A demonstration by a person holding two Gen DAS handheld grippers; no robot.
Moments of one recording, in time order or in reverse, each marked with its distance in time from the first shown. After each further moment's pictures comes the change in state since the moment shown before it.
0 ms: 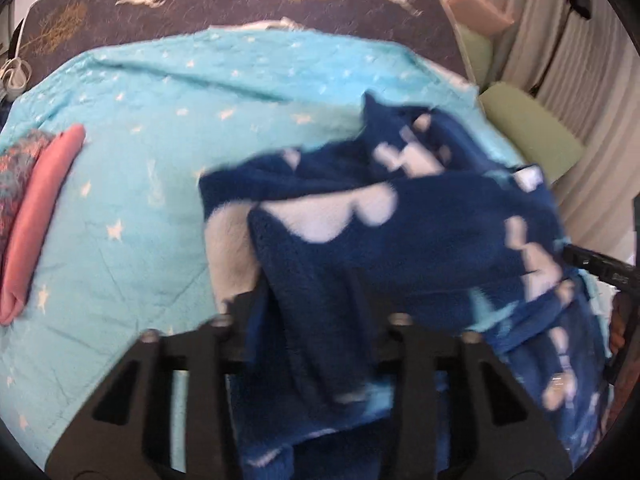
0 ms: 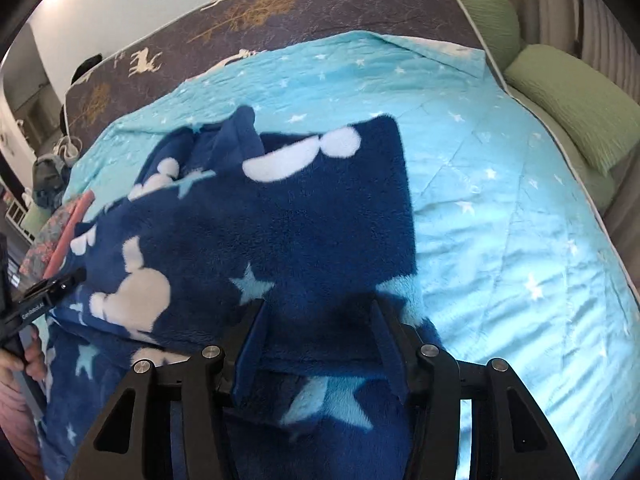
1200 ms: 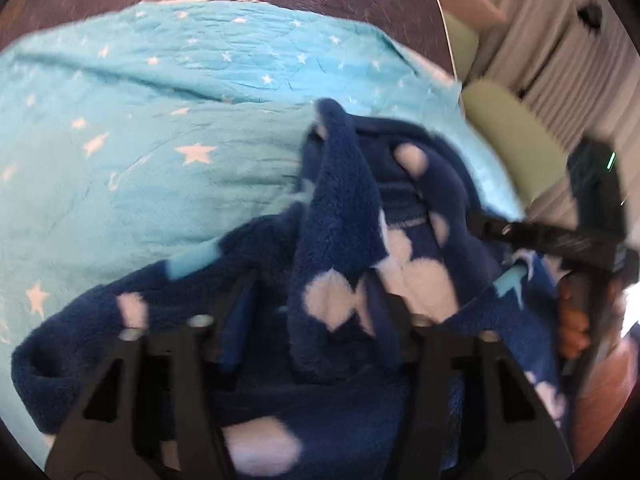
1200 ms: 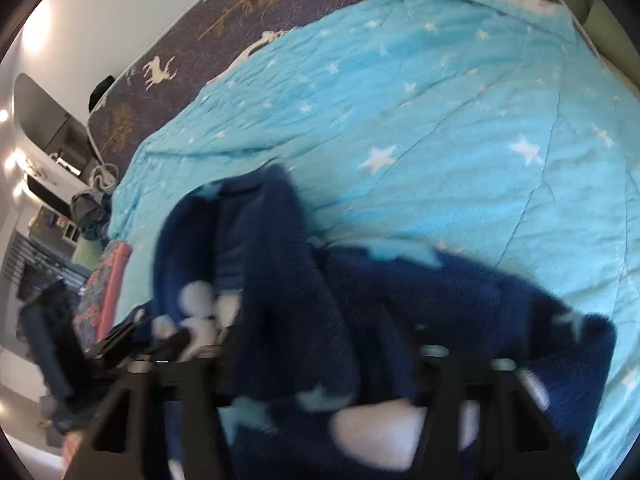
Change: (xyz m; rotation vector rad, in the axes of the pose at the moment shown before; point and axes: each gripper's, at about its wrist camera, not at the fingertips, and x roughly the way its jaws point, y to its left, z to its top) left arm 0.127 -0.021 0.080 -0.079 0.109 -0.179; right arm 0.139 0.031 0.128 0.085 0.119 0.262
